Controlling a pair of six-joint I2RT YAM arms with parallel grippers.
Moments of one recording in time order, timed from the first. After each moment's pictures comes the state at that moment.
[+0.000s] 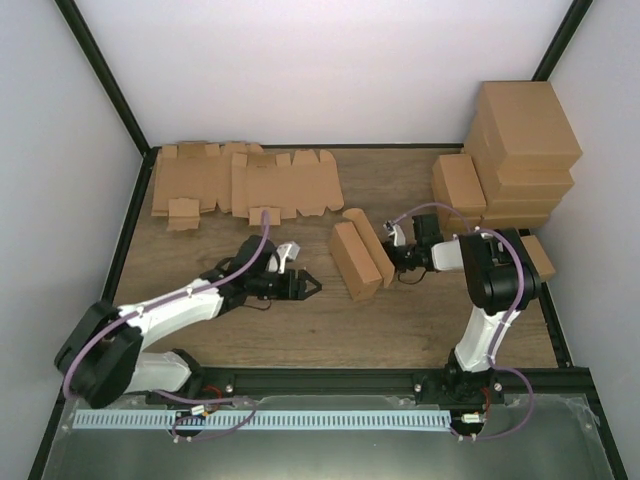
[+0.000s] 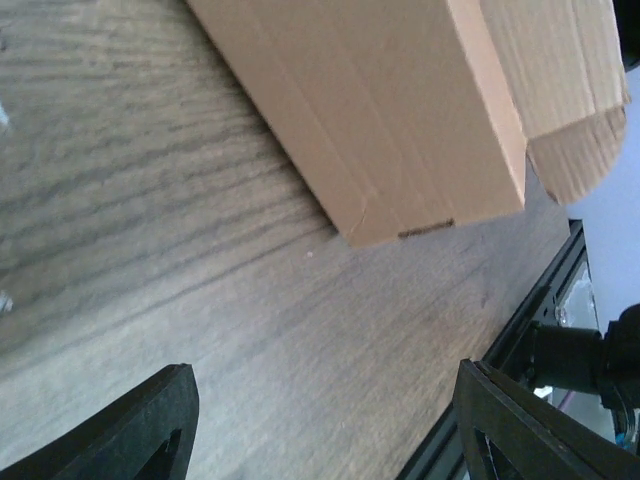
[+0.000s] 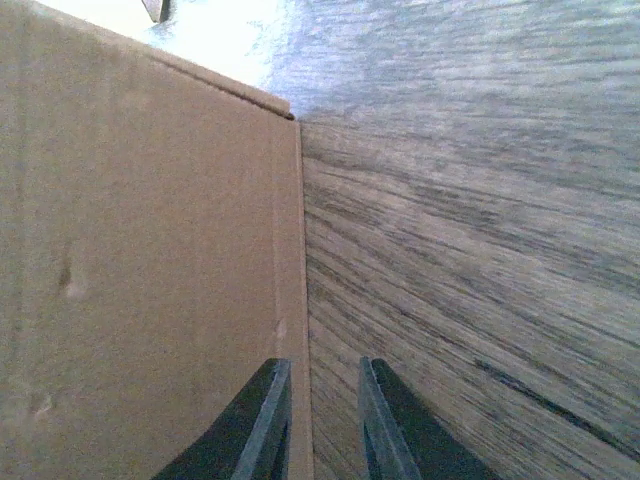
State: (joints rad) left arm -0.68 1.25 0.58 -0.07 0.48 -0.69; right arm 0.17 1.83 0.73 0.15 -0.88 0.36
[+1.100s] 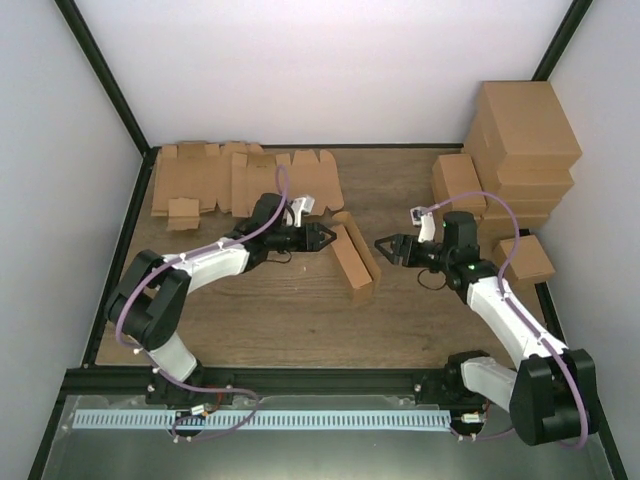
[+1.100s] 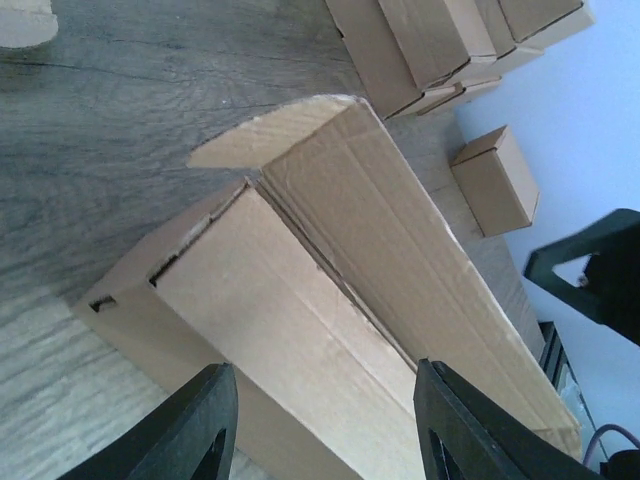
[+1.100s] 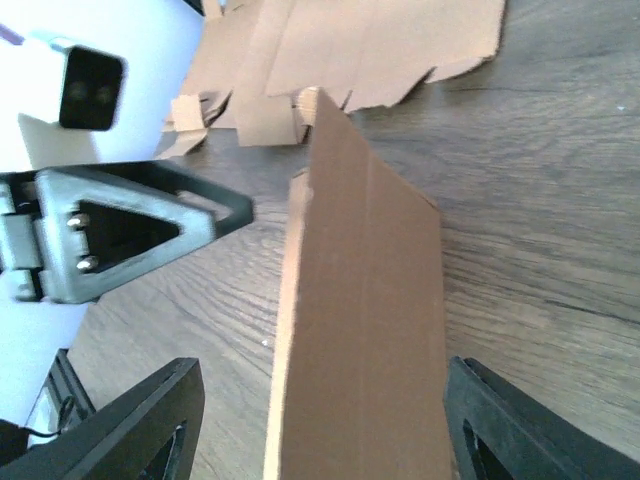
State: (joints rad) left arm -0.58 1.64 0.92 0.17 0.54 -0.63; right arm 0.17 1.09 0.62 -0.15 -0.66 0.40
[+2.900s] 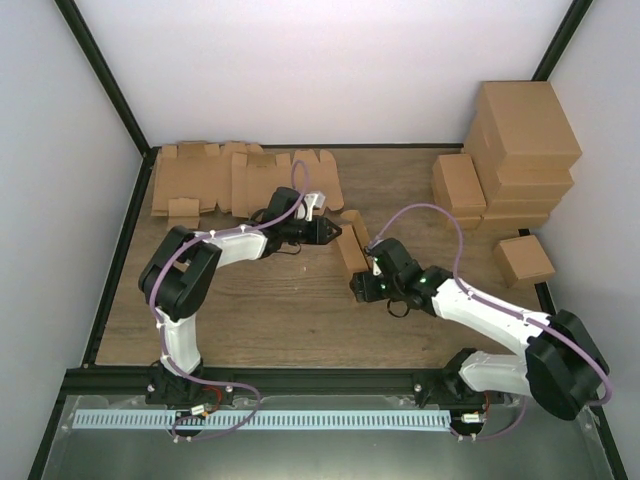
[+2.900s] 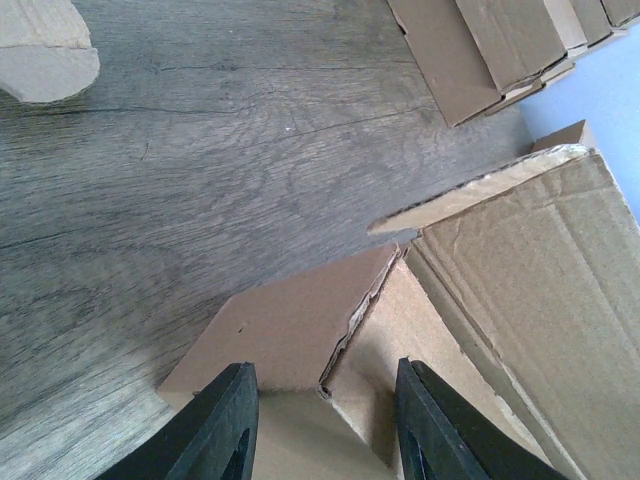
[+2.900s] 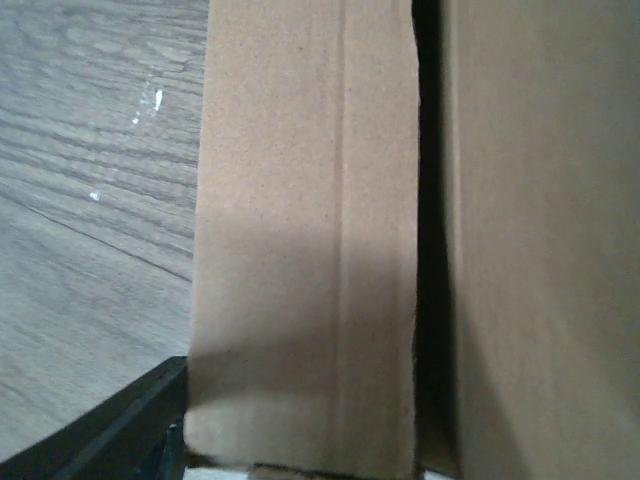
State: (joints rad) left arm -0.55 1.91 1.09 0.18 0.53 -0.52; right arm 0.72 1.18 0.65 -0.38 -0.04 0.46
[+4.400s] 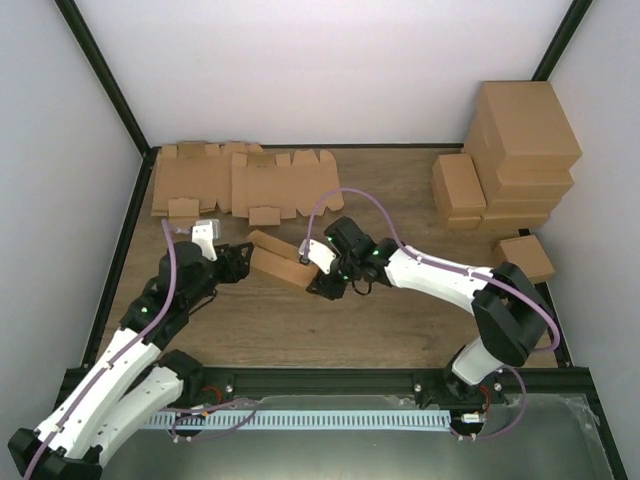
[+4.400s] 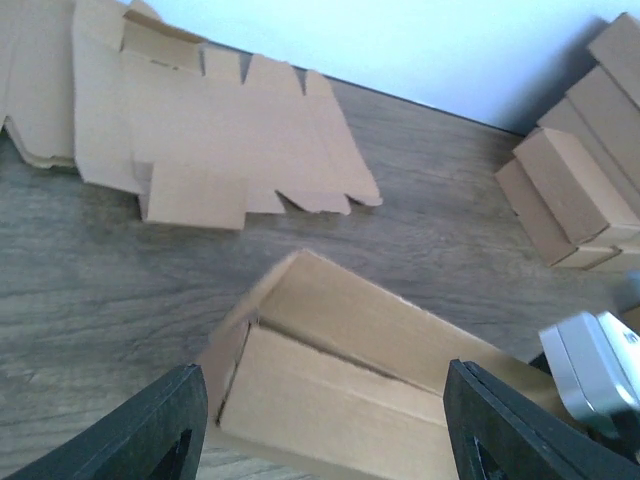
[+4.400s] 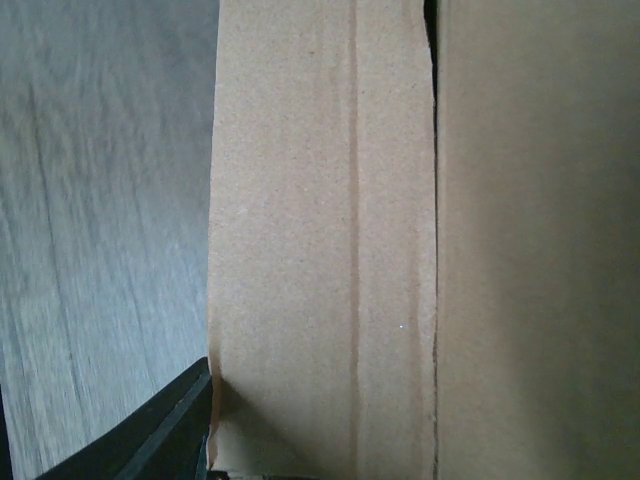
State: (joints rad) left arm -0.49 0.66 0.64 -0.40 -0.02 -0.51; right arm 0.83 1.55 1.01 -0.38 -0.31 -0.22
